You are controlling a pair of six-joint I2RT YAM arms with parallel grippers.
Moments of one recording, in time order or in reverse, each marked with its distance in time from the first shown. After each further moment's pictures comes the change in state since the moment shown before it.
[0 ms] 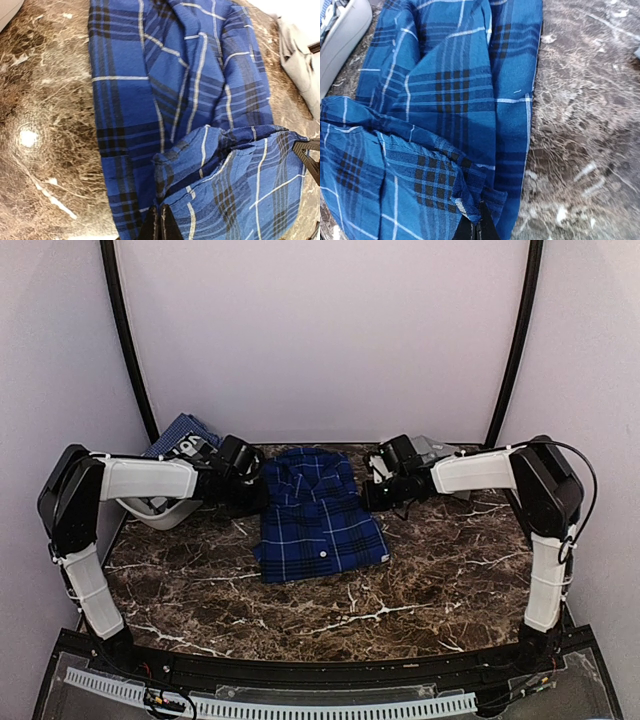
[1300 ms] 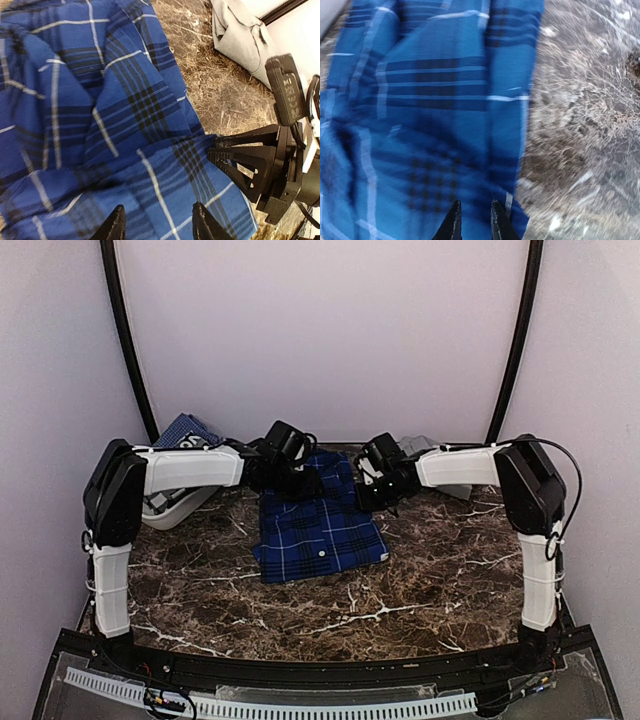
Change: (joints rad) left arm -0.136 0.240 0.386 -0.066 0.047 0.057; right arm 0.040 0.109 0.175 -0.185 0.115 -0.071
